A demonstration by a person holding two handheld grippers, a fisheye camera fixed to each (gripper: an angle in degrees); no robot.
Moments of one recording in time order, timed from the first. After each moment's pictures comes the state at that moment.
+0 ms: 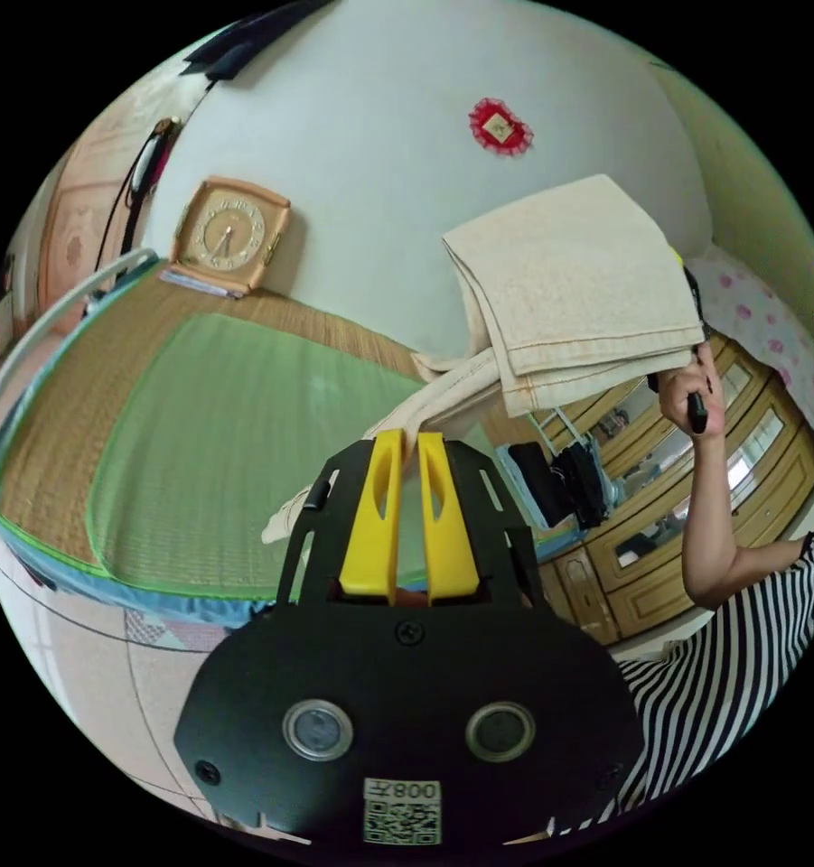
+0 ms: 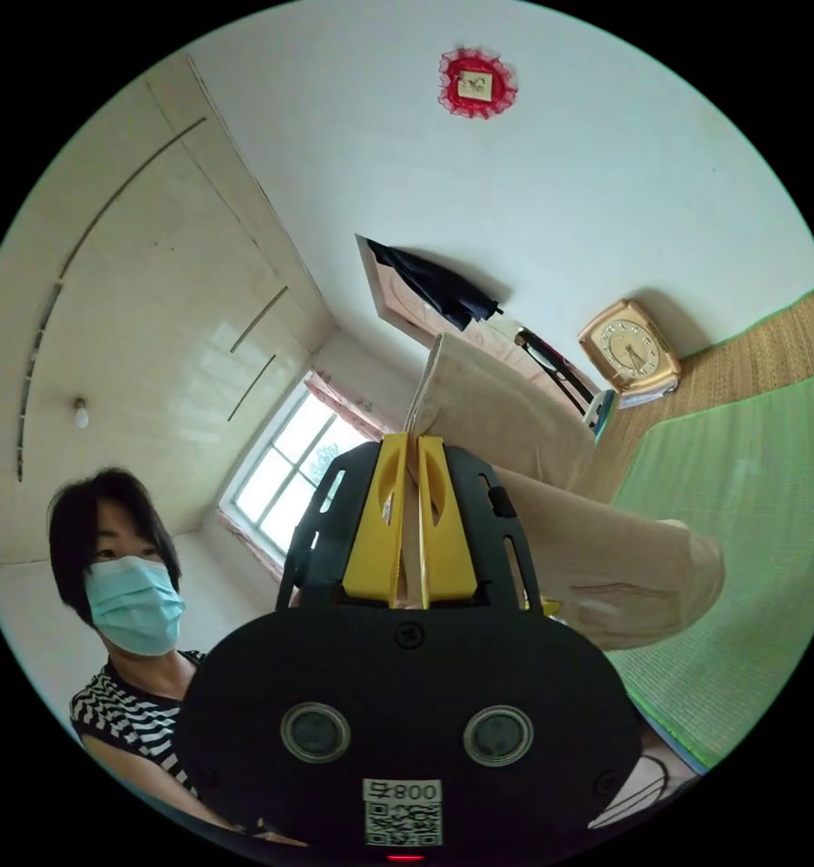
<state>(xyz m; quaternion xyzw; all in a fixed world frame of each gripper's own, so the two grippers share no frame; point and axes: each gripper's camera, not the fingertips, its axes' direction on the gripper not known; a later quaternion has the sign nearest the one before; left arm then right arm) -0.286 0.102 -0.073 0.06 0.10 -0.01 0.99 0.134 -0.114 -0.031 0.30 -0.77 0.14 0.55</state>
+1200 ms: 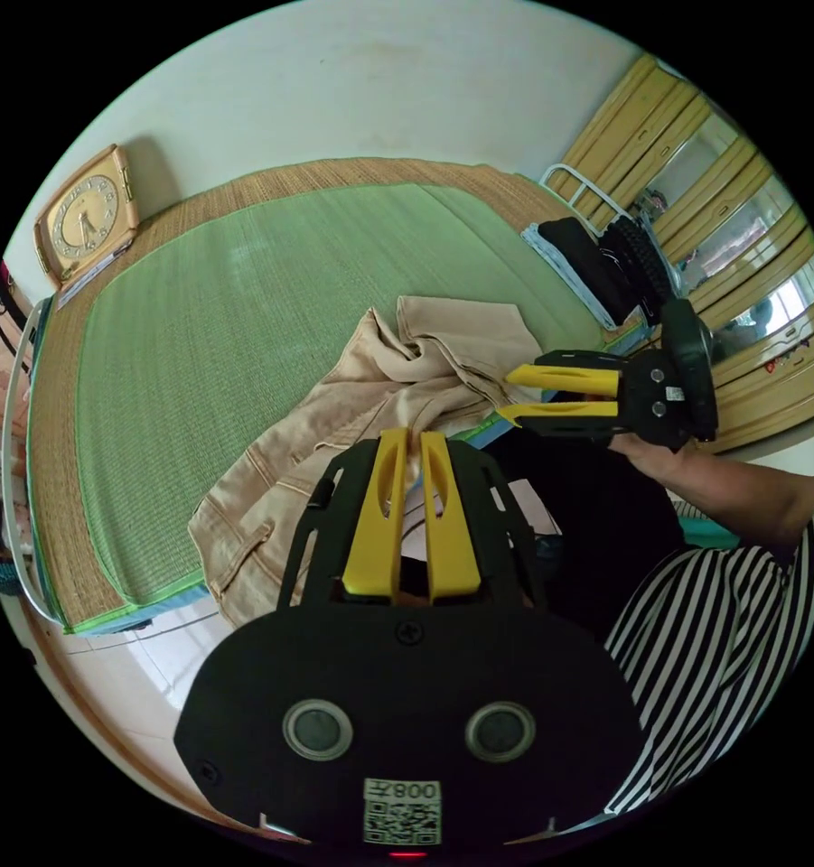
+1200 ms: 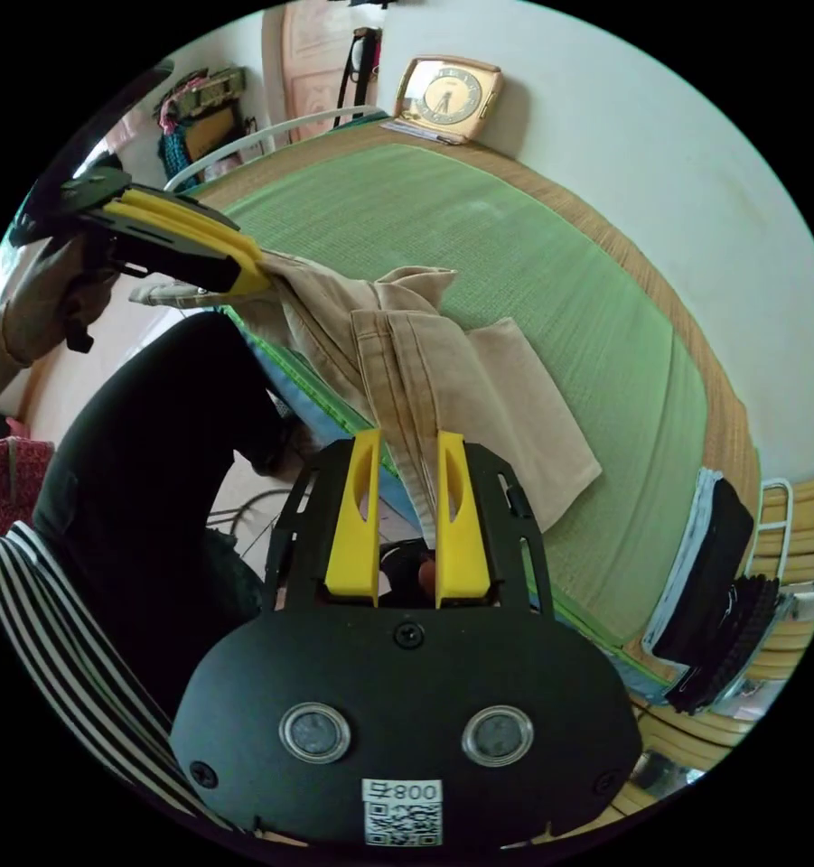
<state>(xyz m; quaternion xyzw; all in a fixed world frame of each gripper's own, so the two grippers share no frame) -0.197 0.072 0.027 -0.24 0.03 0.16 0.96 -0.092 -0.025 0.168 0.01 -0.22 -0.11 0.97</state>
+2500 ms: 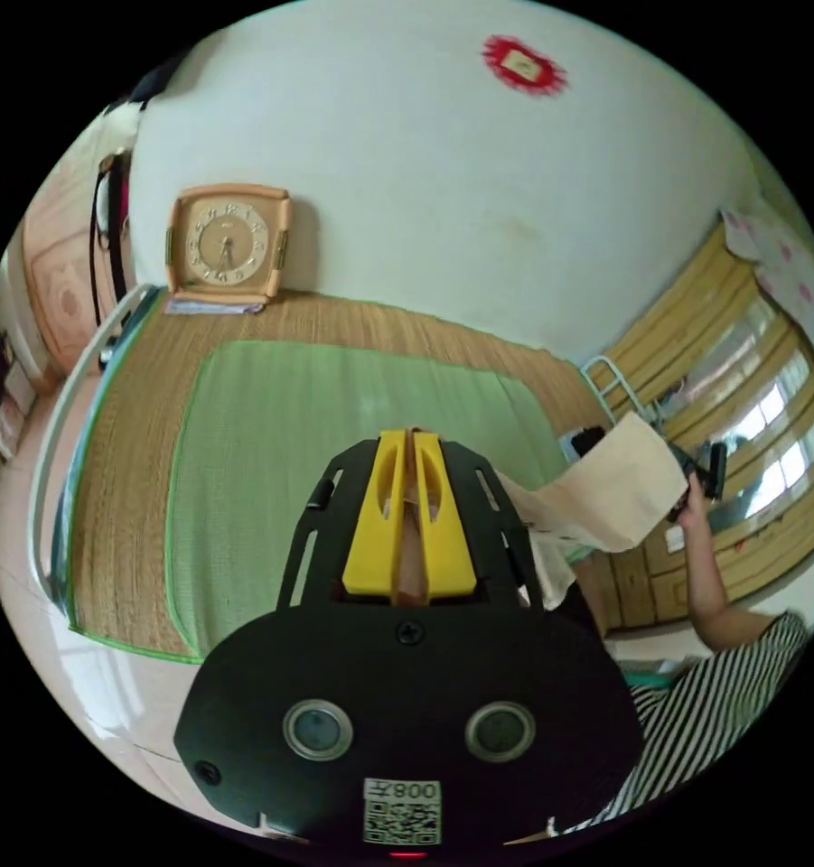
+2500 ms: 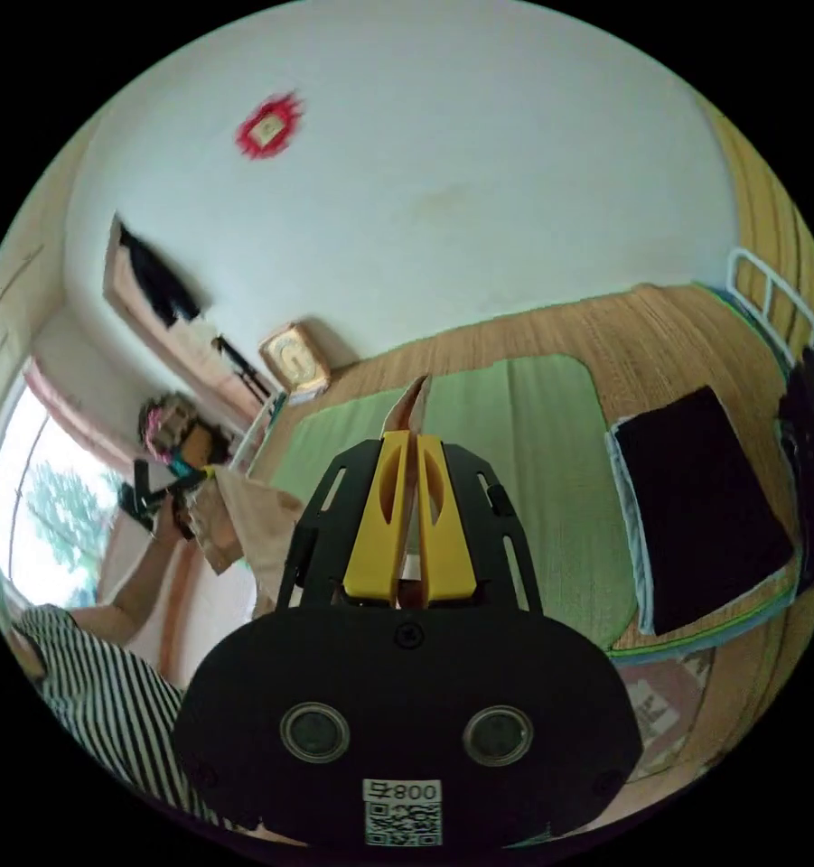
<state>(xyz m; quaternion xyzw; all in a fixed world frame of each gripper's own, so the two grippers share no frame) -0.403 -0.090 -0.017 -0.07 0.02 -0.02 1.00 0.495 0.051 0.130 0.13 -0.38 0.32 0.86</state>
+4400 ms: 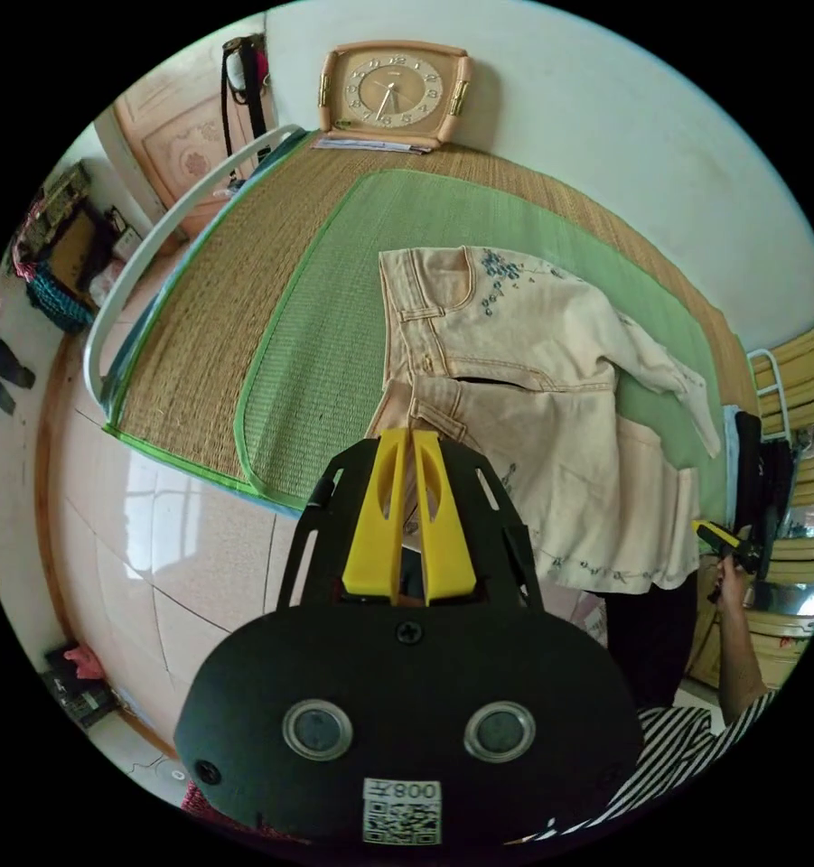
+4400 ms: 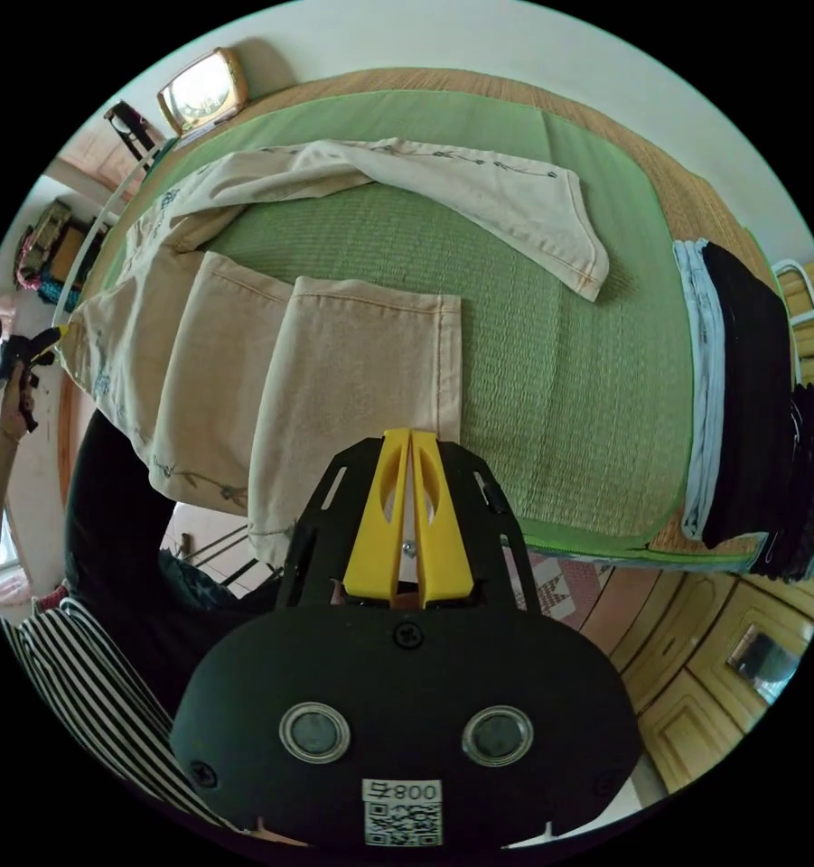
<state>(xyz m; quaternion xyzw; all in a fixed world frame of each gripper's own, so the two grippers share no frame) -0.553 -0.023 0.116 -0.33 0.15 -0.39 0.84 0.337 0.022 0.325 0.11 -0.09 0.10 0.99</state>
